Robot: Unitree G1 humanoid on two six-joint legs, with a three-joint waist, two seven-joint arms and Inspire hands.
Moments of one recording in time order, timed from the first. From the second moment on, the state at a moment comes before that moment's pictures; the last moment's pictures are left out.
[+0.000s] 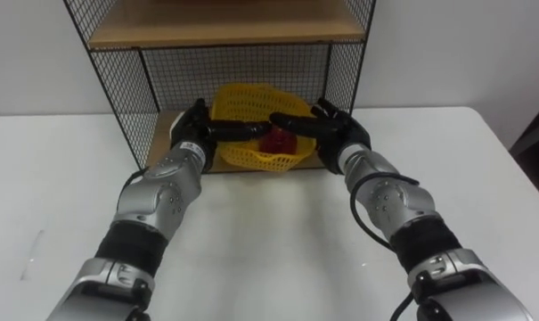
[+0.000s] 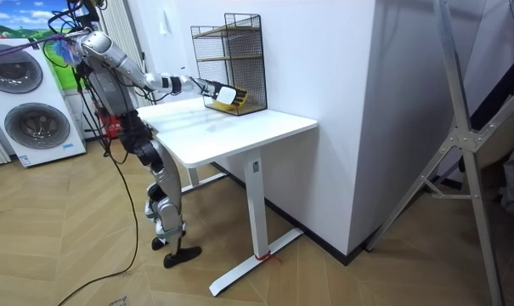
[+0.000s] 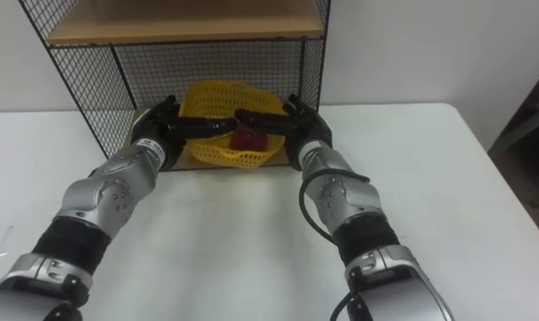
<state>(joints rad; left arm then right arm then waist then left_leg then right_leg) -0.58 0.09 -0.07 0.65 -0.51 0.31 0.20 -0.60 -0.11 0.10 0.77 0.70 0.22 -0.16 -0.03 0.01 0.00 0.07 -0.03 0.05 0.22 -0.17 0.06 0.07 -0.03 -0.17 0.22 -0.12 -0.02</state>
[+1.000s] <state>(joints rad) -0.58 0.13 0.08 0.65 -0.52 0.31 0.12 -0.60 -0.11 0.06 0.76 0.67 0.25 -0.07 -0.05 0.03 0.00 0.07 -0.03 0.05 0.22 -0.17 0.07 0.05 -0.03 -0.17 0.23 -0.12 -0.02</state>
